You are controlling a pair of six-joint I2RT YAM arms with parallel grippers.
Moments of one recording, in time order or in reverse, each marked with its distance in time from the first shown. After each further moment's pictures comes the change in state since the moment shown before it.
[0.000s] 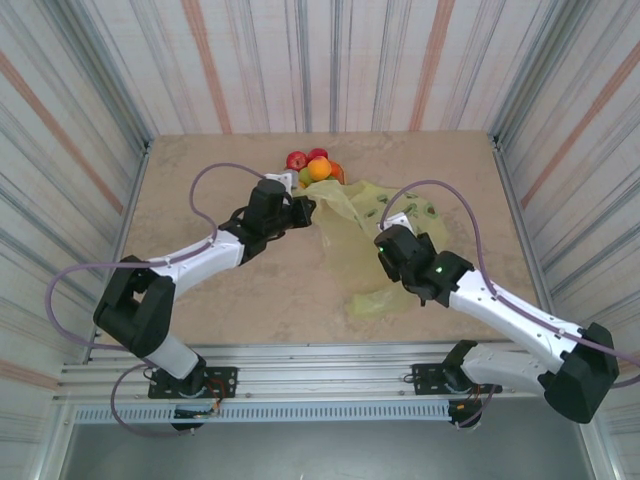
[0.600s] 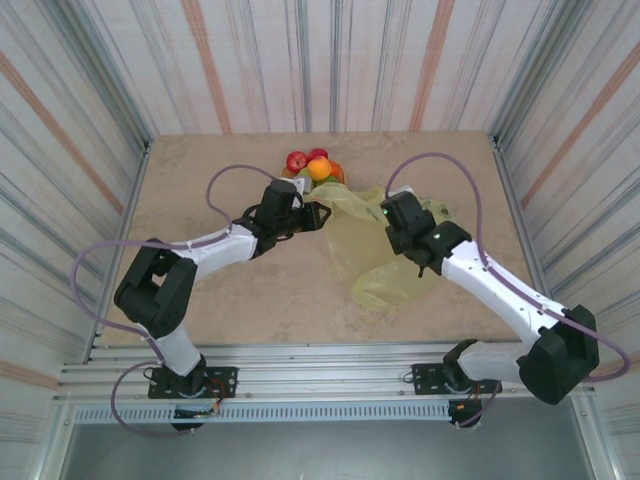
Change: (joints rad) left arm -0.003 0.140 0.060 0.000 0.095 0.034; right arm -0.200 0.147 0.203 -0.047 -0.071 -0.051
